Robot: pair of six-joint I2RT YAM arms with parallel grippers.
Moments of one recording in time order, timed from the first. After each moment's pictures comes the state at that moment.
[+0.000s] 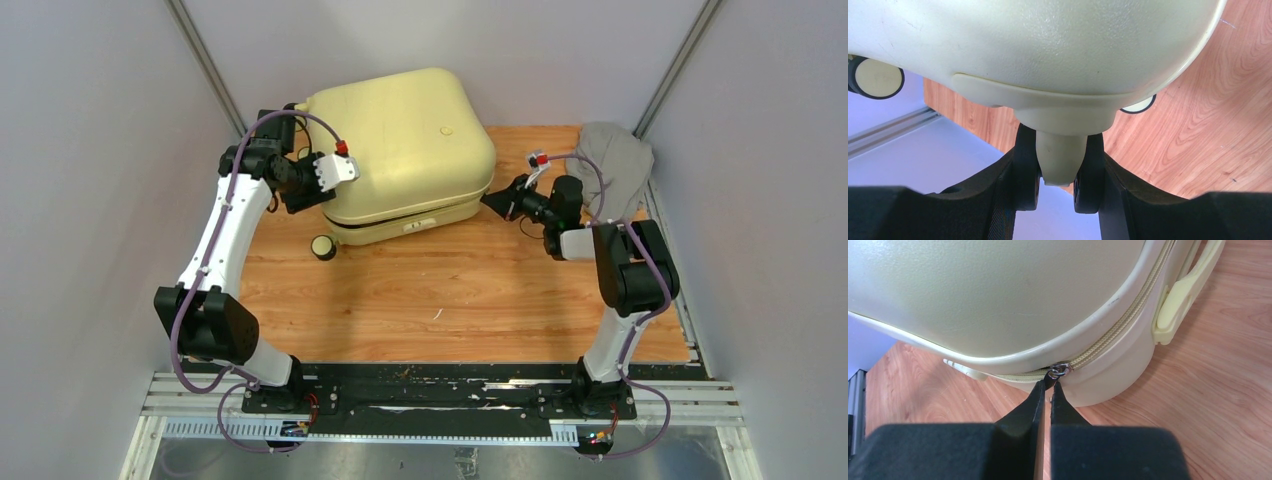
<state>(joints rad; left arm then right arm) -0.09 1.51 1.57 -1.07 0.20 1.15 0.14 1.85 0.84 0.92 -0.79 0.38</state>
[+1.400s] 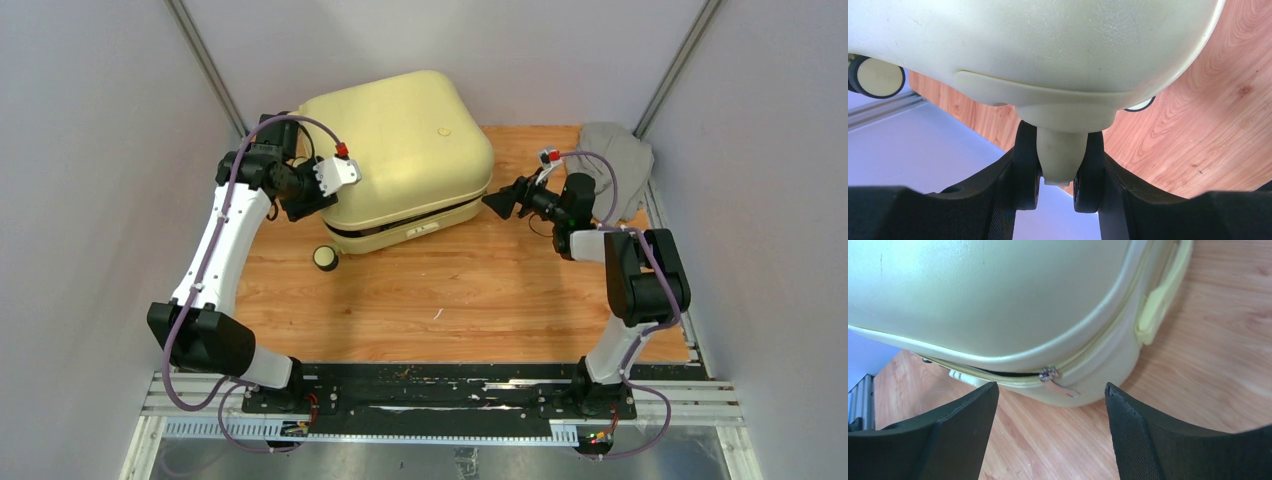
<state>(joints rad) -0.13 1.45 1.57 -1.13 0.14 1.04 0.10 1.74 0.78 0.87 -0.77 0.38</state>
